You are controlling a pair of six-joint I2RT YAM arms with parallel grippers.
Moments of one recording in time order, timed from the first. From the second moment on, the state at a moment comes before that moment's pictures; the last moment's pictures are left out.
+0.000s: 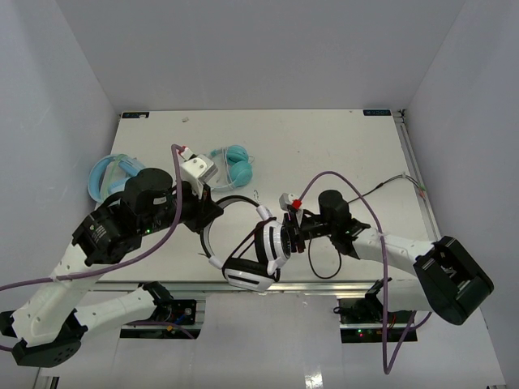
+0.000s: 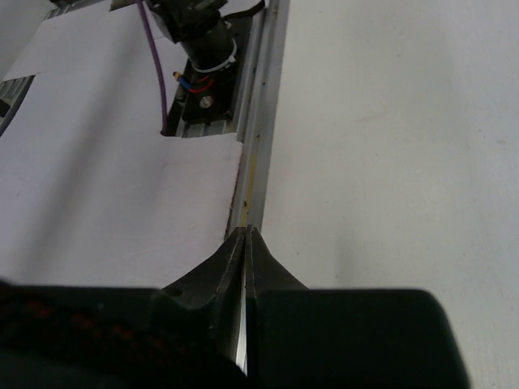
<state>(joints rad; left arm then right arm) -0.82 0.89 1.35 -0.92 0.07 -0.17 0.71 1.28 0.47 0.51 -1.04 0.06</state>
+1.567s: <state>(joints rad) -0.82 1.11 1.21 -0.86 -0.18 -0.08 0.27 1.41 1.12 -0.07 -0.97 0.24</state>
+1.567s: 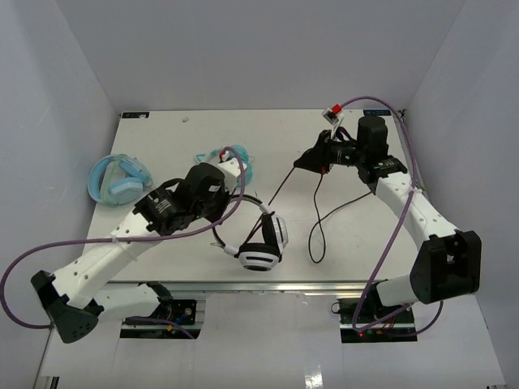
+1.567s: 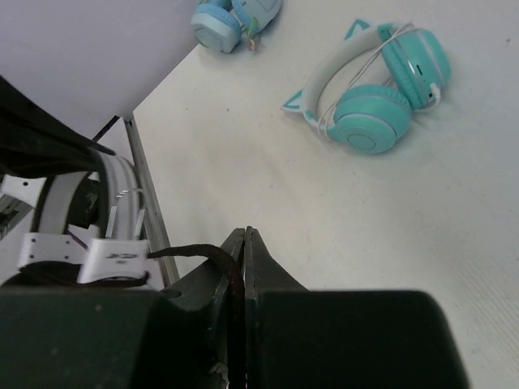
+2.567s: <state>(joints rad) -0.83 1.37 1.27 -0.89 -0.76 -0.56 0.86 1.16 0.91 -0.11 -0.52 0.28</state>
